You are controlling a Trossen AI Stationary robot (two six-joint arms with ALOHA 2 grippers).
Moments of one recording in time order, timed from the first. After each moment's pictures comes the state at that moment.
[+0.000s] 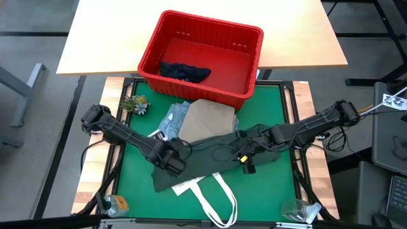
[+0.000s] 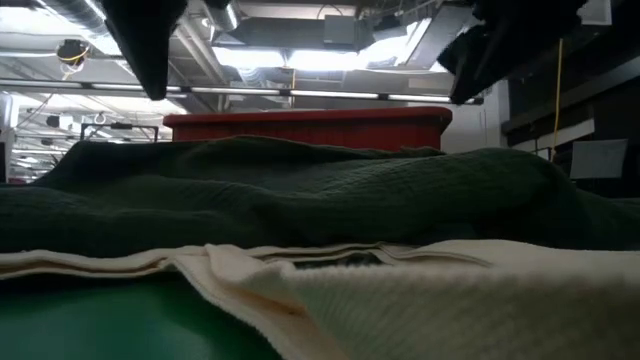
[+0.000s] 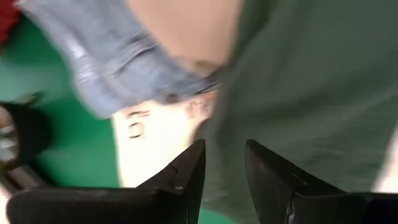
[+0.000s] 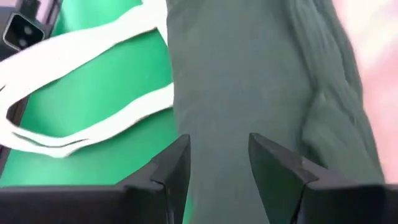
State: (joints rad) left arm -0.43 1.74 1.47 -1.36 -0.35 -1.02; right arm 0.33 1.39 1.01 -0.56 0.03 0.16
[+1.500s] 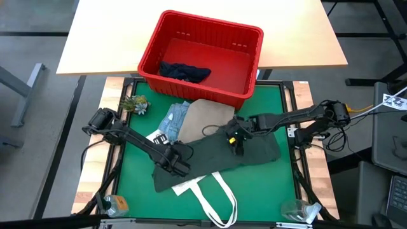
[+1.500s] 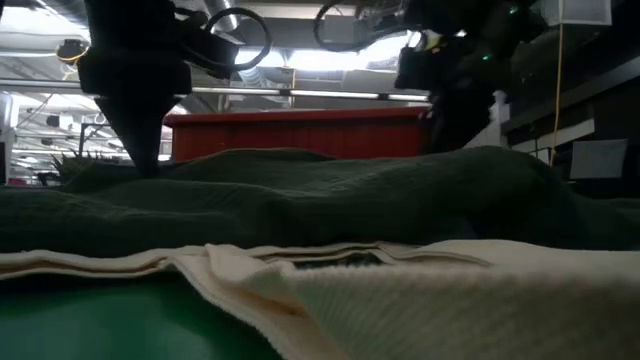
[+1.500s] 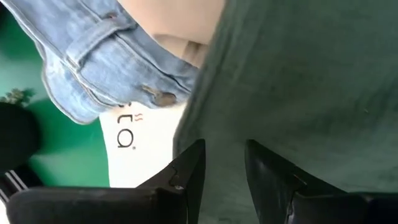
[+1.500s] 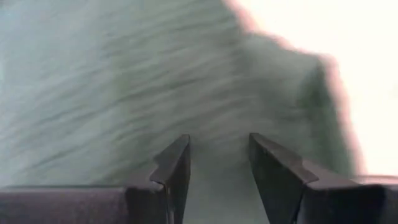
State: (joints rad) left arm -0.42 1.84 1.31 -1.22 -0.39 -1.02; right arm 0.06 1.52 0.97 -0.51 0.04 0.10
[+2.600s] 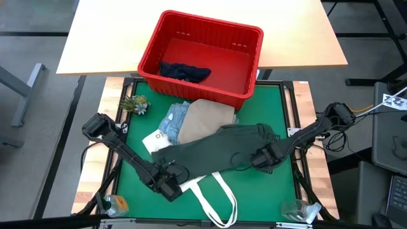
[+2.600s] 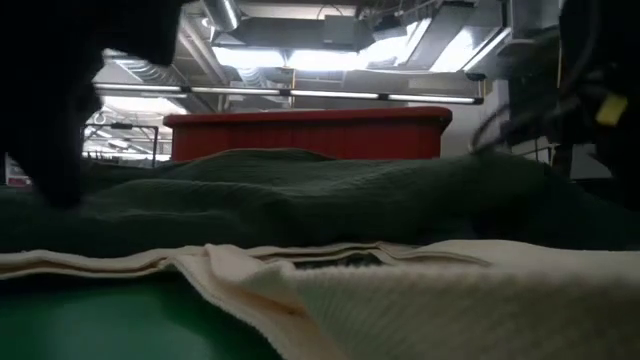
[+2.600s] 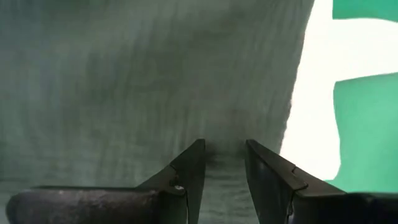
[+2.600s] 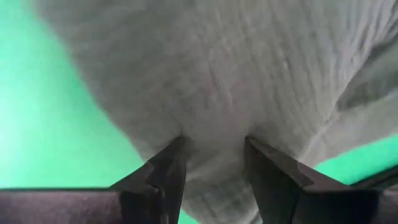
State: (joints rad) left arm -0.64 1.83 1.22 -0.81 -0.29 -1.20; right arm 0.49 1.47 0.80 -1.07 0.11 0.76
